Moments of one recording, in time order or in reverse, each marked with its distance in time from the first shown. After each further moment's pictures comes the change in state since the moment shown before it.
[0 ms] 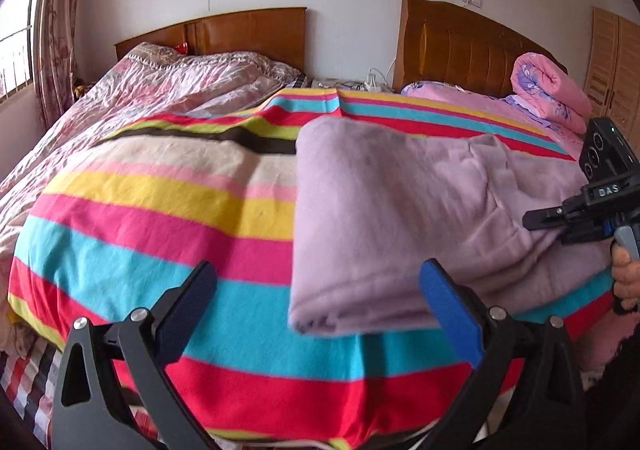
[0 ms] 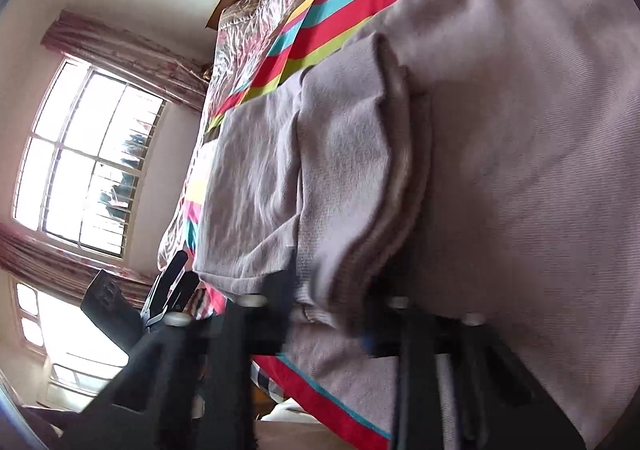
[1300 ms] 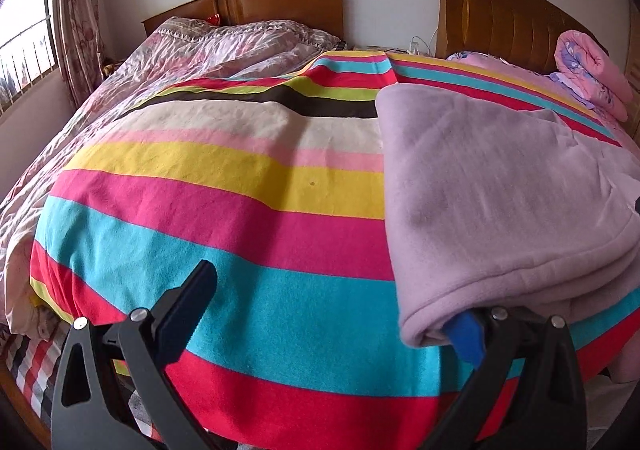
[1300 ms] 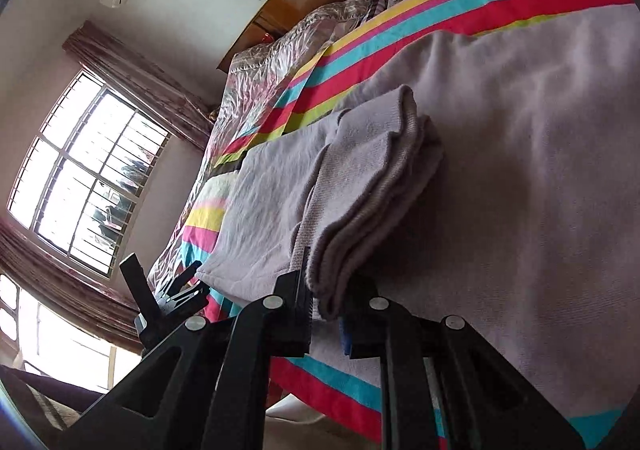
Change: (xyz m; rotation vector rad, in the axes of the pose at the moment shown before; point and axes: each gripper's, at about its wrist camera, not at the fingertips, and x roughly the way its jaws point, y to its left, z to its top) left arm 0.033 0.014 0.003 -0.013 0.106 0.156; right arm -0.052 -0.021 -0.032 -0.005 -0.160 -0.026
